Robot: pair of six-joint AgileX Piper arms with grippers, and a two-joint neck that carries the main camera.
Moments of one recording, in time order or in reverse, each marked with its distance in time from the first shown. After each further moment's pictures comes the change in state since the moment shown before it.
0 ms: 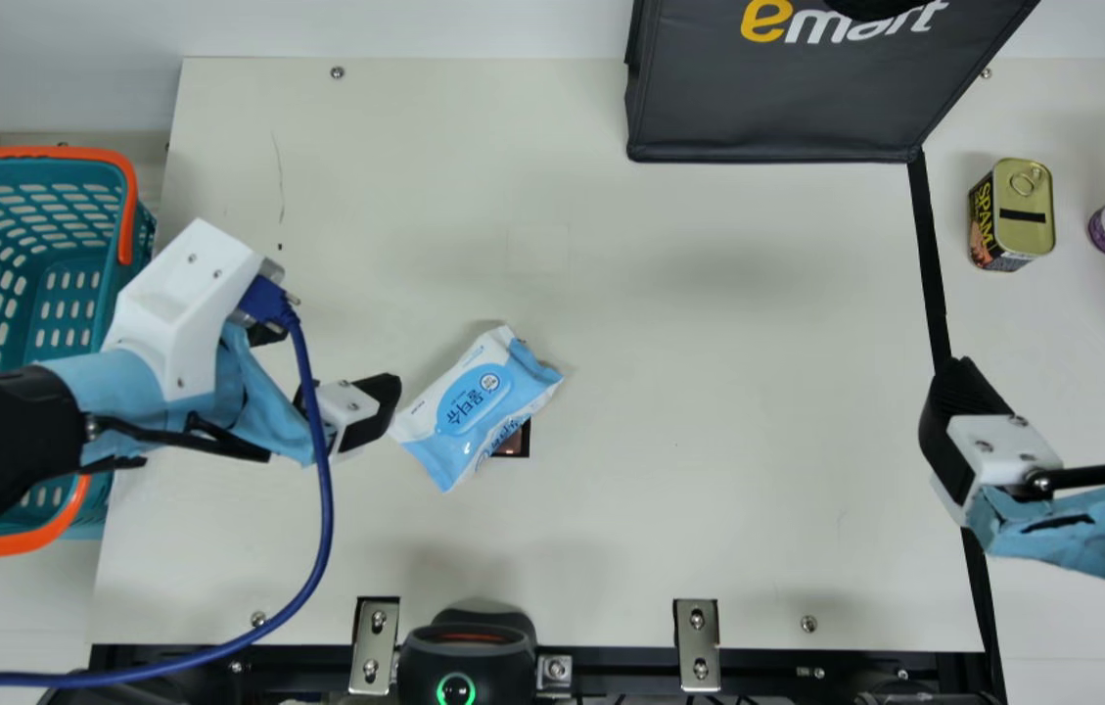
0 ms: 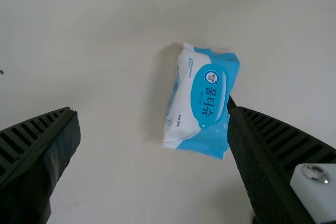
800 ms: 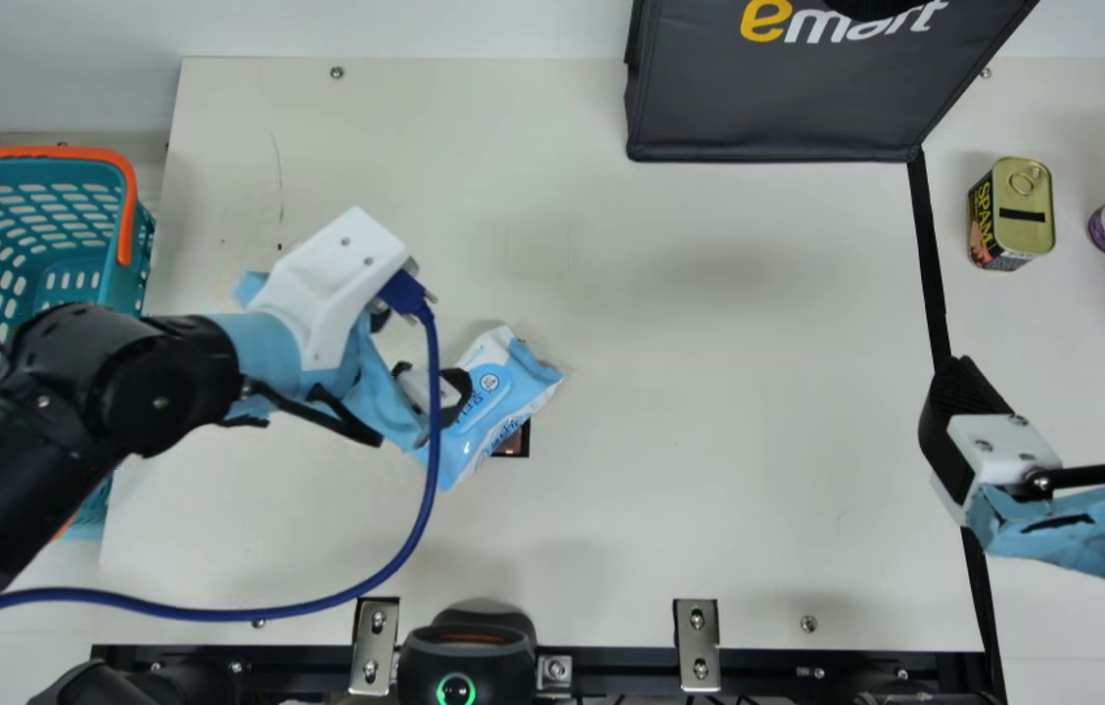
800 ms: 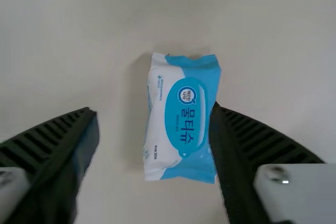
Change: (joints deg) left arm -13.6 13.3 -7.2 7.4 -3.1 -5.0; right arm 0.0 0.0 0.0 0.0 0.0 0.0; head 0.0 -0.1
